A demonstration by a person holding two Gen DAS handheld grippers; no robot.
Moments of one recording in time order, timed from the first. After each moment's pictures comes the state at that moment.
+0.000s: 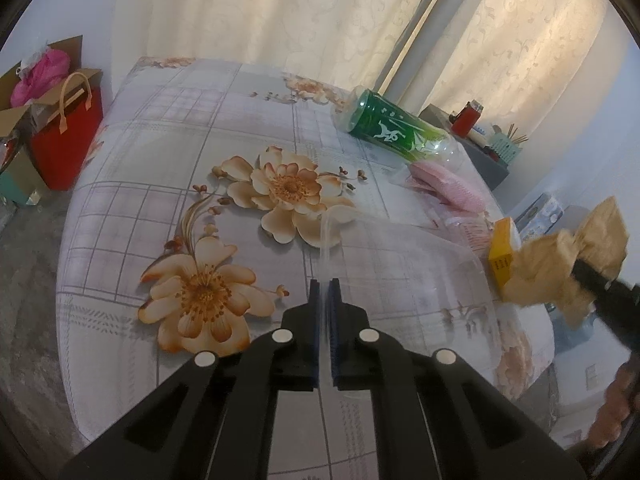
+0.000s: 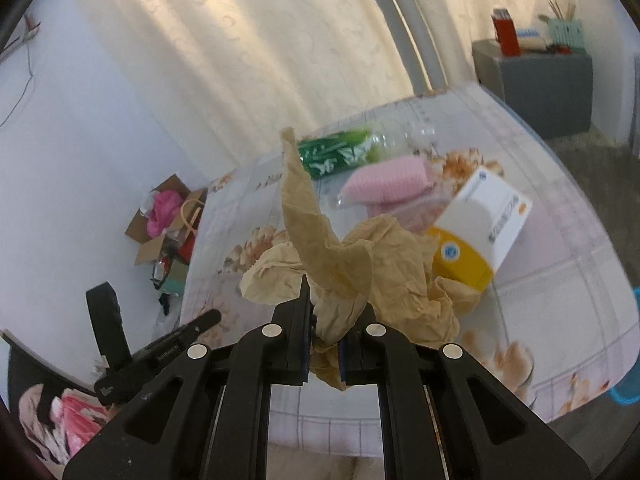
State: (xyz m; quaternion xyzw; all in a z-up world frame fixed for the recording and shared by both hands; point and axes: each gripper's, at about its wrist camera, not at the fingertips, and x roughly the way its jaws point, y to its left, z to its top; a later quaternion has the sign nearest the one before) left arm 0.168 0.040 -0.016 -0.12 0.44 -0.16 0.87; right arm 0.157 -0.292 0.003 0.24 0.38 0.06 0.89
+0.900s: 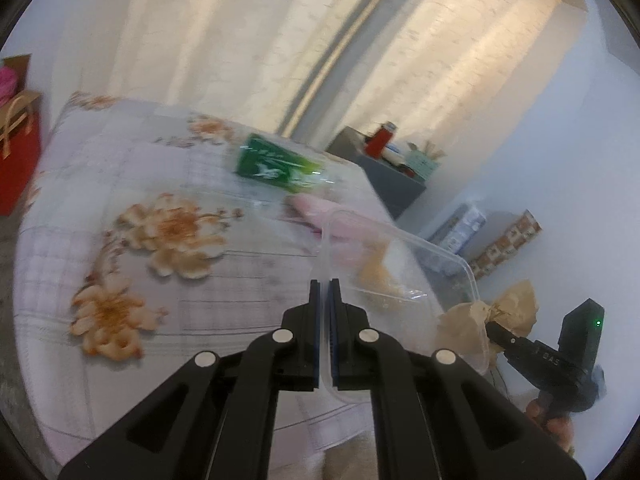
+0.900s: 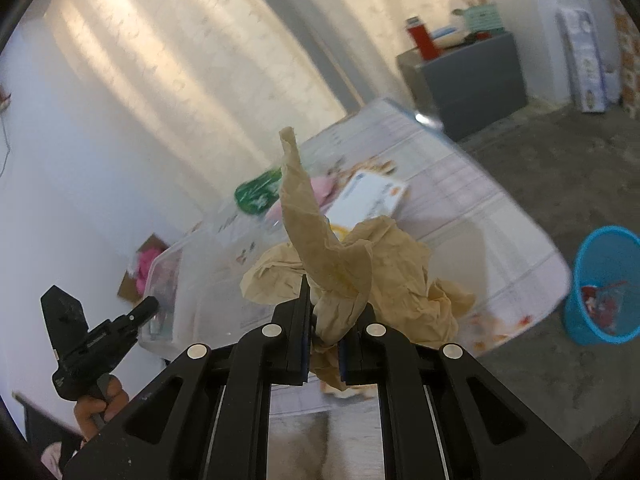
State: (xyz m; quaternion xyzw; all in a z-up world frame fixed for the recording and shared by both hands) left arm 0.135 -0.006 0.059 -0.15 0.38 -0.30 0.86; right arm 0.058 -0.372 0.002 0.32 0.32 -0.04 0.89
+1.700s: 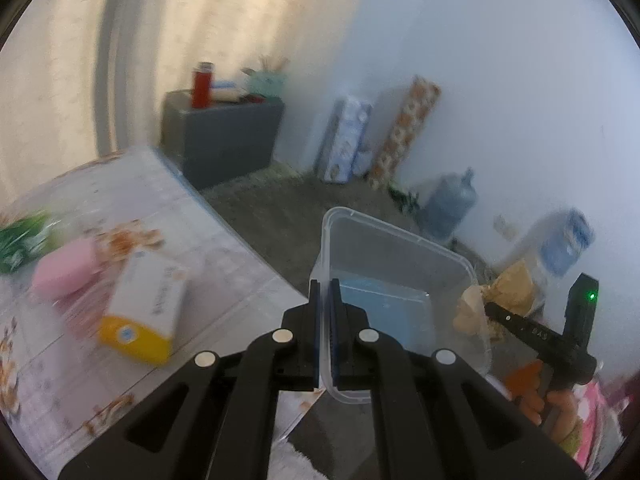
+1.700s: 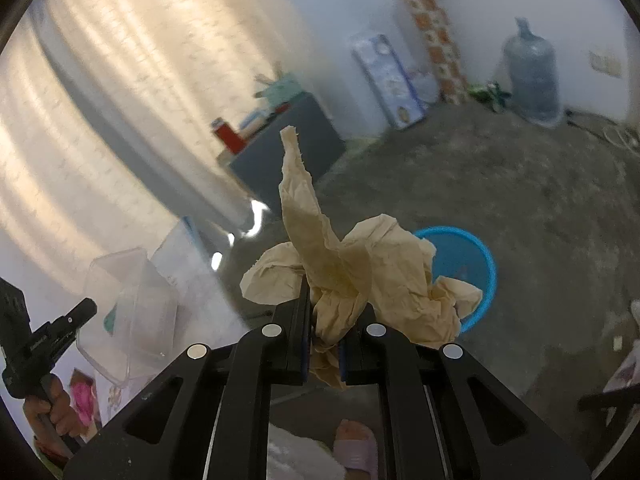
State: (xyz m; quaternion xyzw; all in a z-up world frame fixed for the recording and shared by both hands) left arm 0.095 -0.312 0.082 0.07 0.38 -0.50 0.77; right arm -0.132 -0.525 -0.033 0.39 0.22 -0.32 0.84
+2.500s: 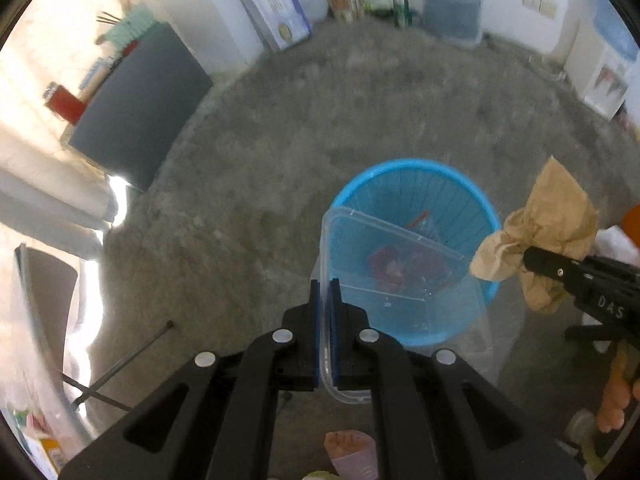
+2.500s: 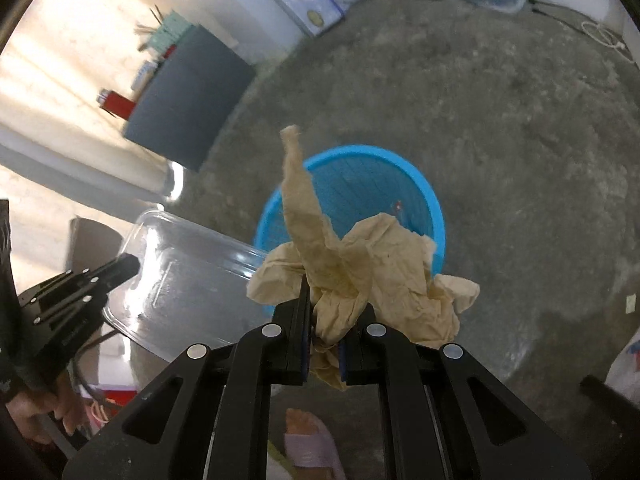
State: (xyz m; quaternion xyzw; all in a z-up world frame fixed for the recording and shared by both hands) left arm 0.031 -0.633 -0.150 0.45 0.40 -0.44 0.67; right arm -0.119 -0.669 -0.217 0.49 0.35 -0.32 0.73
